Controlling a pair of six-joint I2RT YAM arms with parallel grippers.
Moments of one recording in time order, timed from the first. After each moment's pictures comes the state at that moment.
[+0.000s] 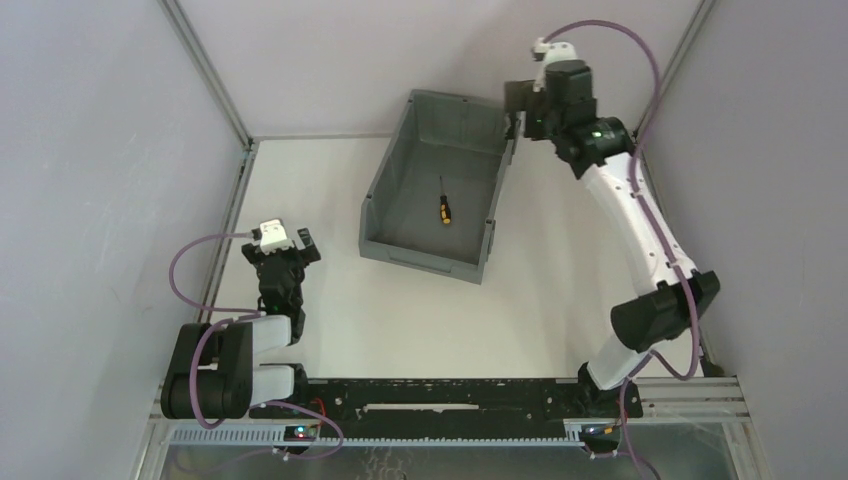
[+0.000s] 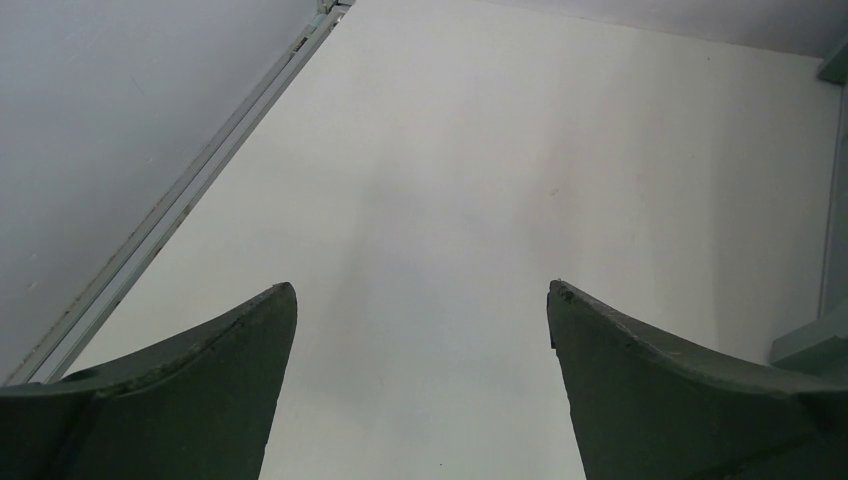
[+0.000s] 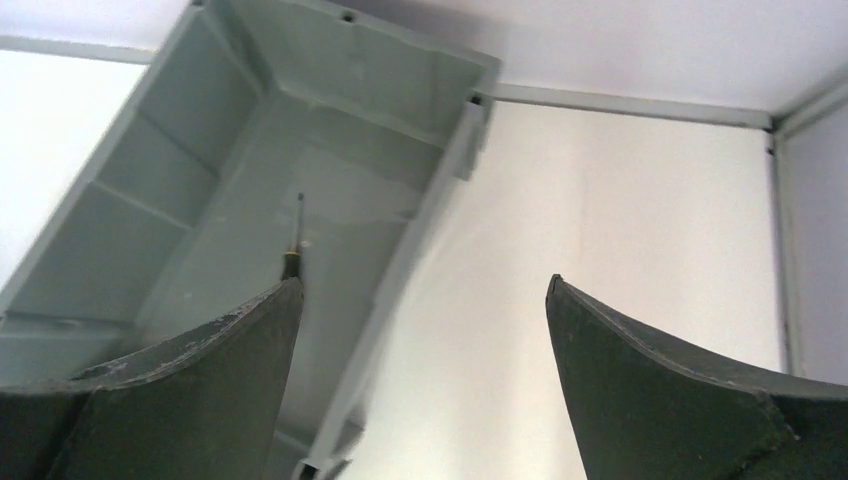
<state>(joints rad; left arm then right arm) 0.00 1.27 0.16 1.03 -0.29 -0.04 0.37 1.68 1.95 -0.71 0.21 0.10</state>
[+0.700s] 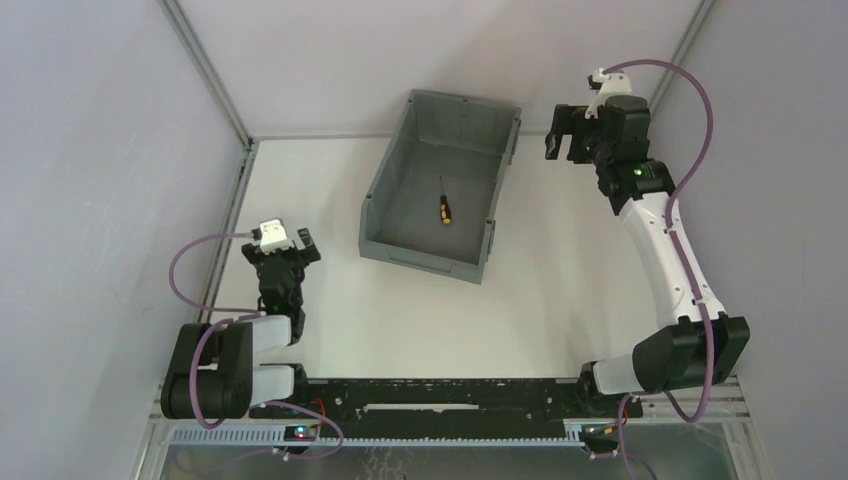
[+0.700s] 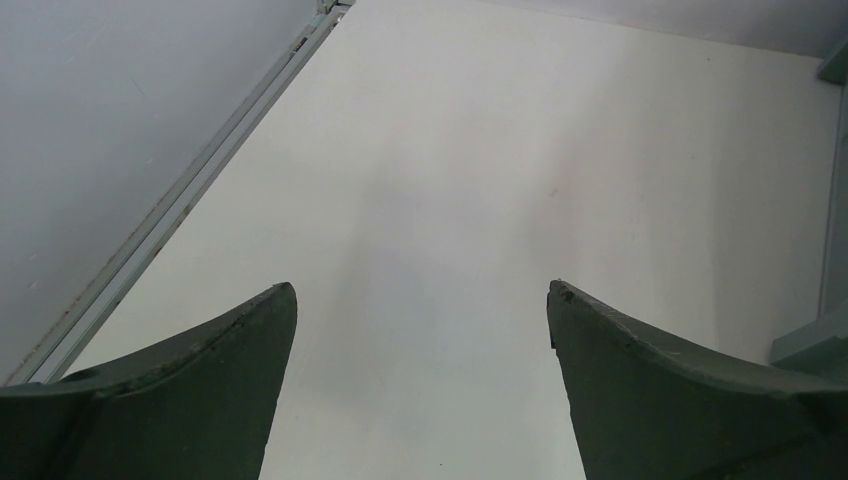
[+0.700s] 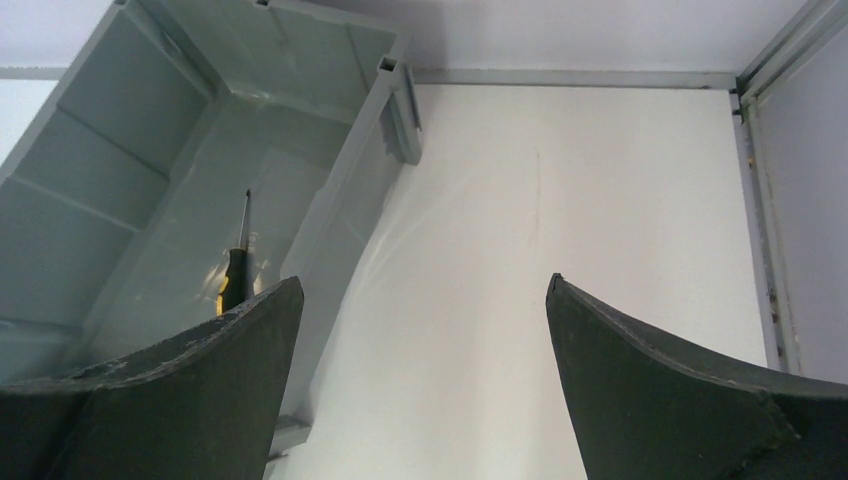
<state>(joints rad) 0.00 1.27 0.16 1.03 -0.29 -0.04 0.10 1.40 1.50 -0.46 0.00 0.09</state>
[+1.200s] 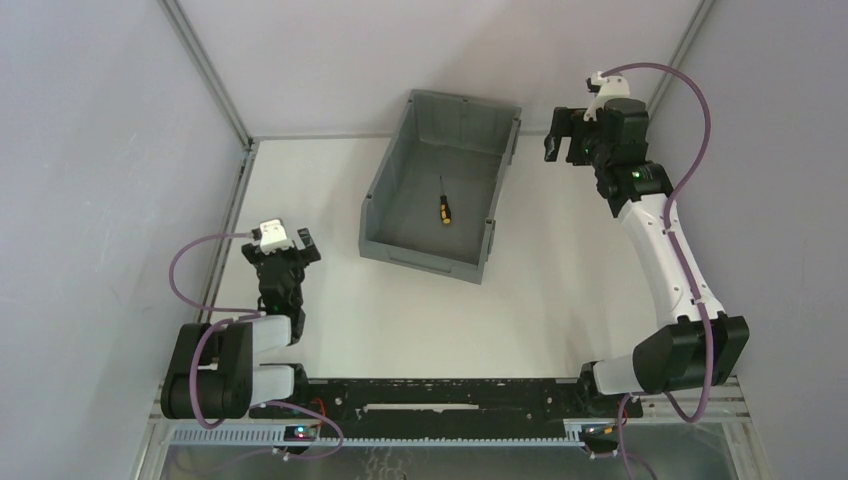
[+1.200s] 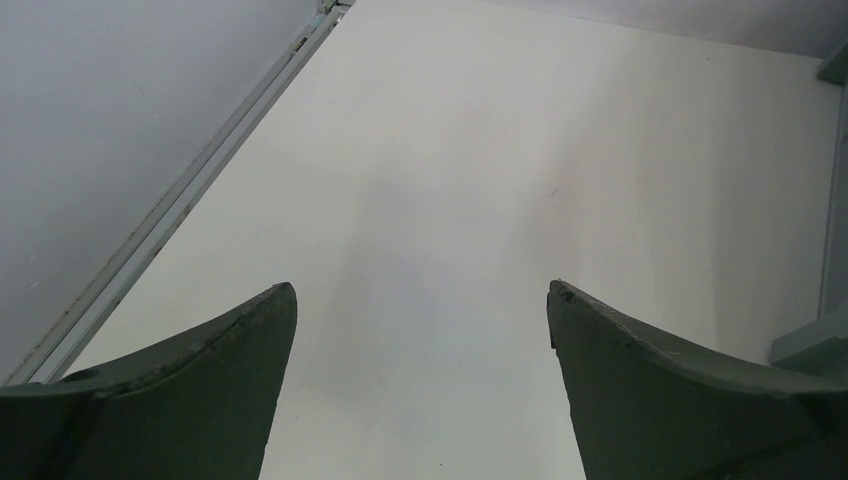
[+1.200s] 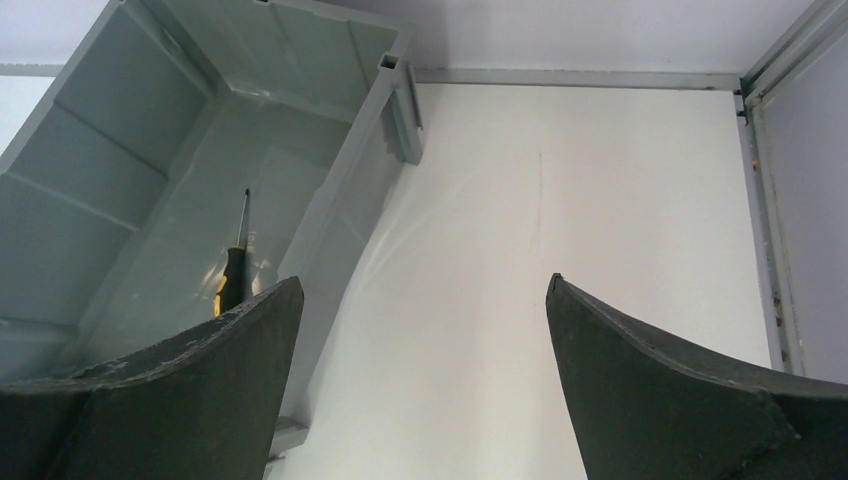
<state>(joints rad) 0.00 1.27 0.16 1.03 -0.29 -0.04 0.10 1.39 1.45 -0.42 -0.01 0.08</state>
